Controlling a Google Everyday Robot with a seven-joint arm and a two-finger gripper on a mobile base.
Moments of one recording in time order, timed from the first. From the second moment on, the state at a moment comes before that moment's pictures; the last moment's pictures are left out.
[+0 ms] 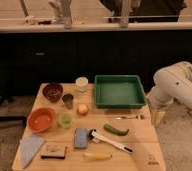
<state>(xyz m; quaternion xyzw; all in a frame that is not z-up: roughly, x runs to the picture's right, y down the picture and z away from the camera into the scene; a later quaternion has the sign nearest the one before) 0.284 0.105 0.685 -0.28 0.02 0.02 0.96</state>
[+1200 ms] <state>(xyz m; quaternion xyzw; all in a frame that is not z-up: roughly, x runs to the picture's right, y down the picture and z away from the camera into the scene) 0.243 0.111 0.673 -0.27 -0.02 -0.05 0.96</state>
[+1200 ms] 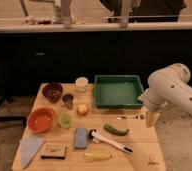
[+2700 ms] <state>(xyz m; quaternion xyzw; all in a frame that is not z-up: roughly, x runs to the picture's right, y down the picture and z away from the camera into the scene) 0.162 0.112 0.680 -0.31 -0.14 -0.01 0.94</state>
